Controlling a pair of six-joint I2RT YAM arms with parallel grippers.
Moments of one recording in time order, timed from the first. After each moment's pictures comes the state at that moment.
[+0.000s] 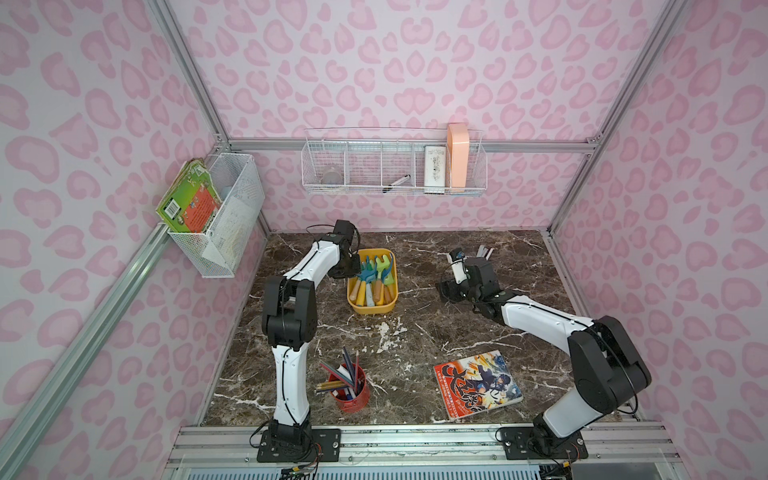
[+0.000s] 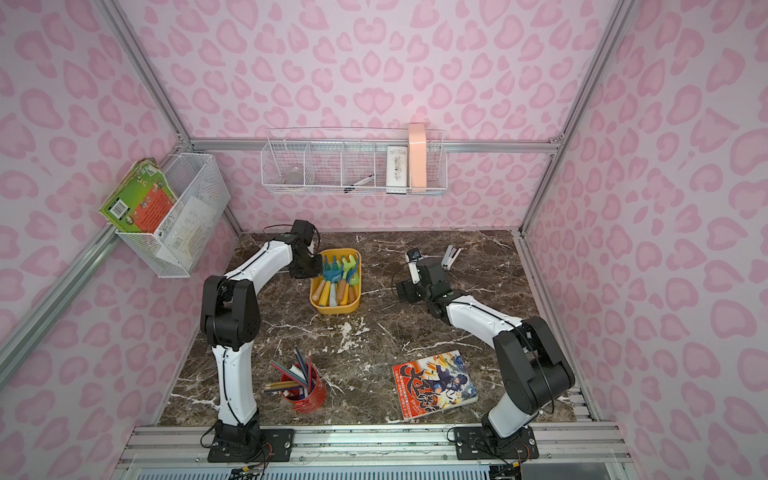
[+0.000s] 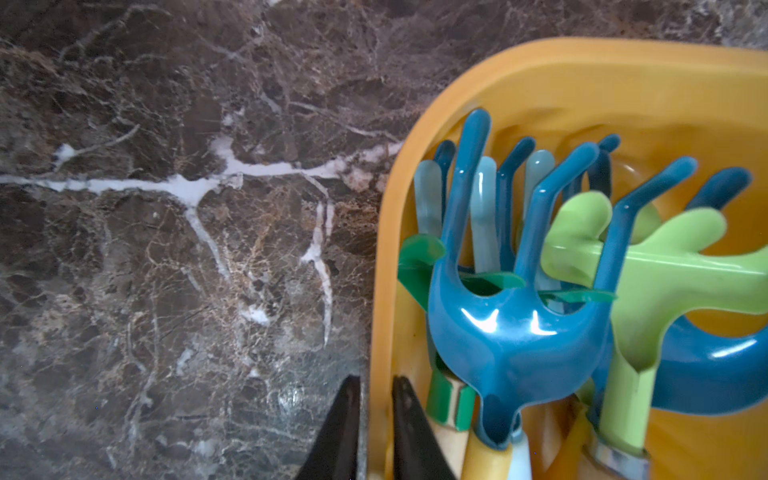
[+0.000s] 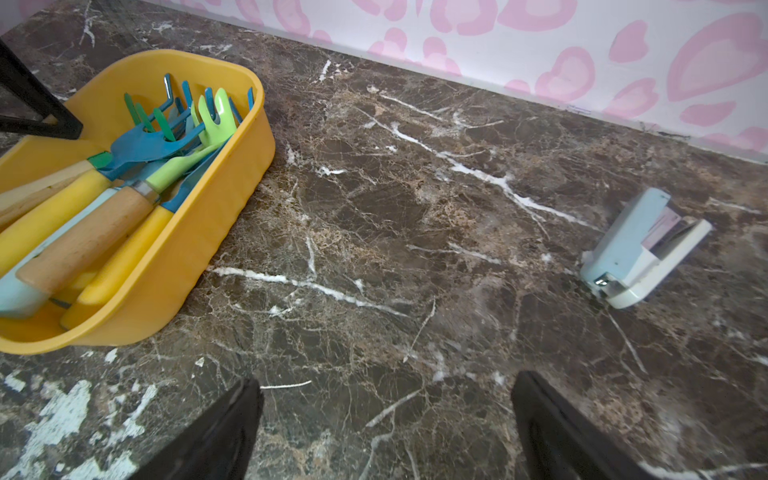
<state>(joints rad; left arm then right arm) -0.18 2.15 1.79 -0.86 -0.04 -0.32 0.51 1.62 0.96 0.04 0.04 0.05</state>
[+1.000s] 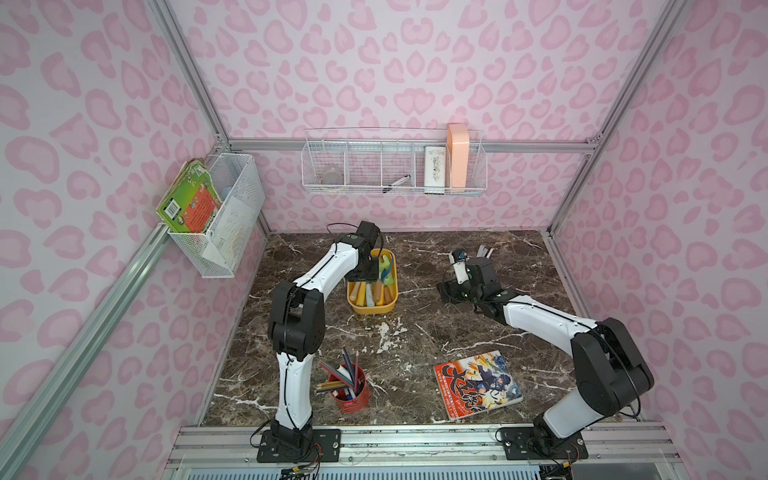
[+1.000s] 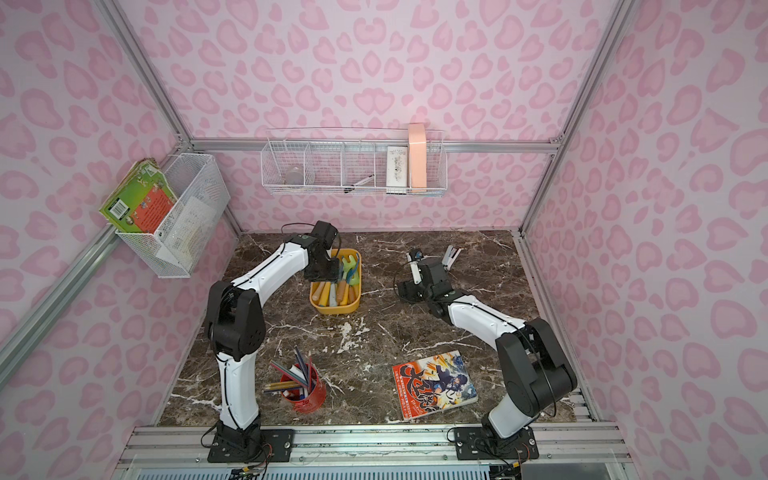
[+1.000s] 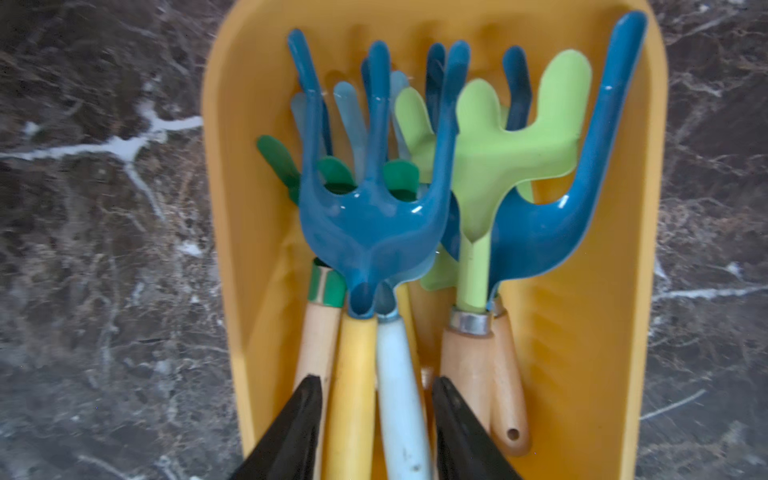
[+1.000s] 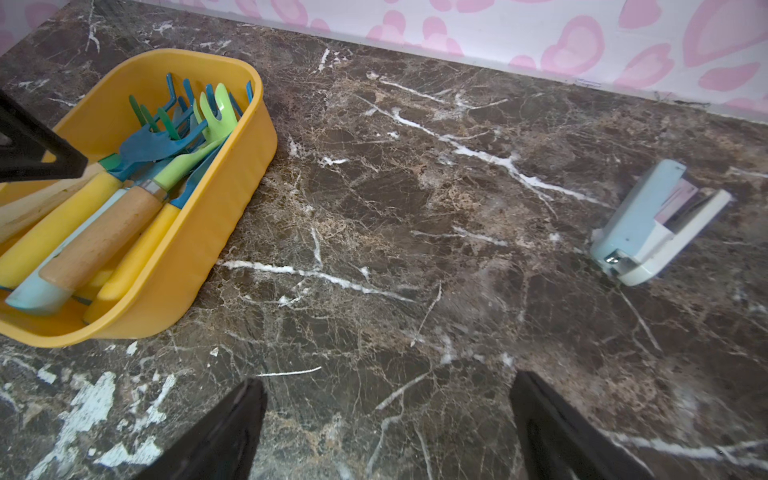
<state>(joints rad) -0.34 2.09 1.81 -0.97 -0.15 -0.36 0.50 1.60 0.97 -0.01 0.02 0.10</state>
